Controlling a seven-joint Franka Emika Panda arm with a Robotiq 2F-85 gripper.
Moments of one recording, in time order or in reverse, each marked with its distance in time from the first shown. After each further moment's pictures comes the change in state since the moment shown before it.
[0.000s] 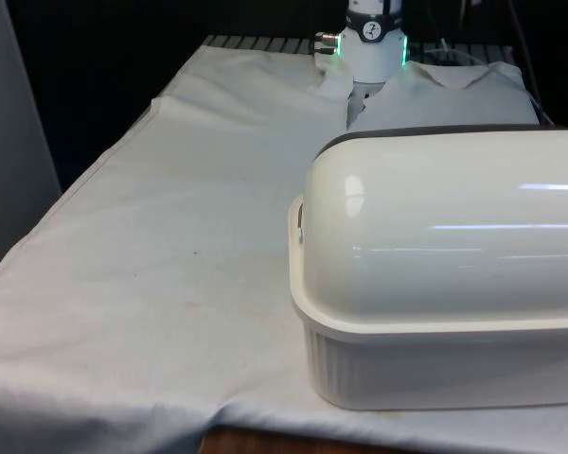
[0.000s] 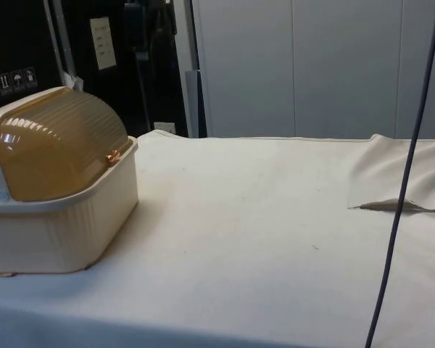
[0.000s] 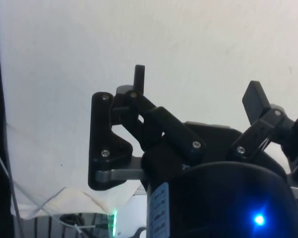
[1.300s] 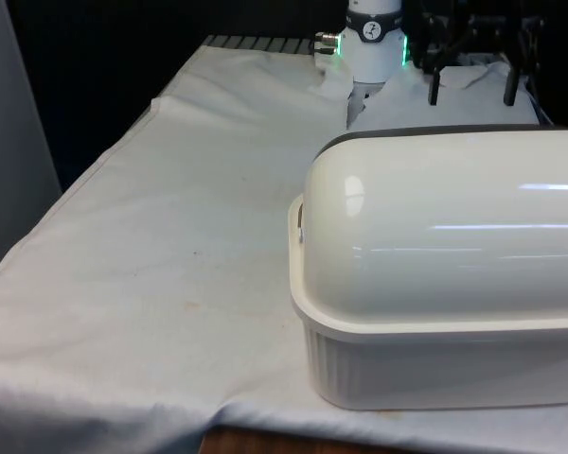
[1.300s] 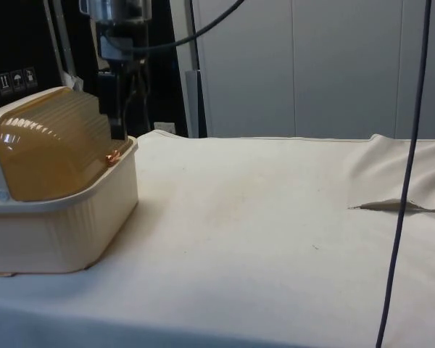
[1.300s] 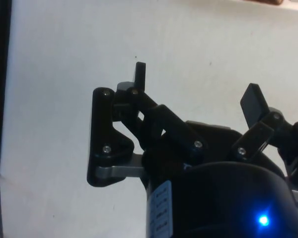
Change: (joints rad) arm 0.010 0.188 0.082 -0.005 -0.019 0.260 0.052
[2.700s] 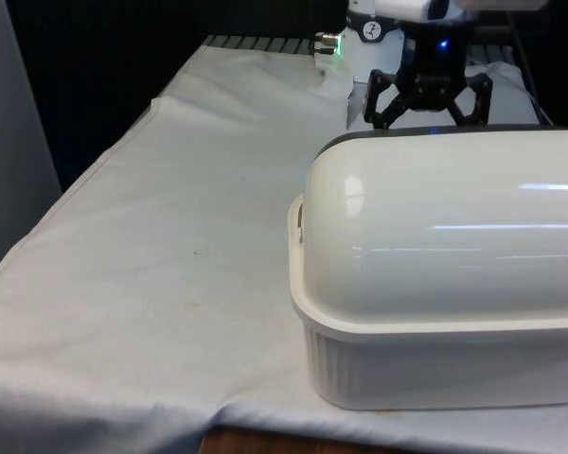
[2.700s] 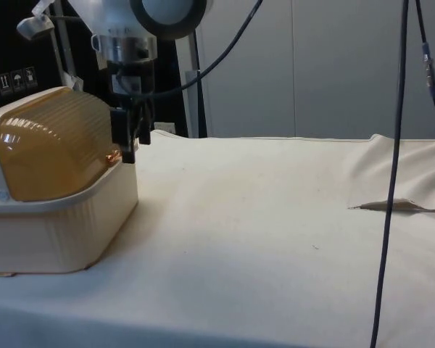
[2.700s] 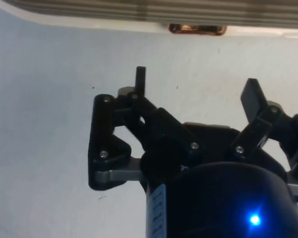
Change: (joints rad) arm -0.026 0.129 -0.072 0.019 -0.001 0.115 -0.092
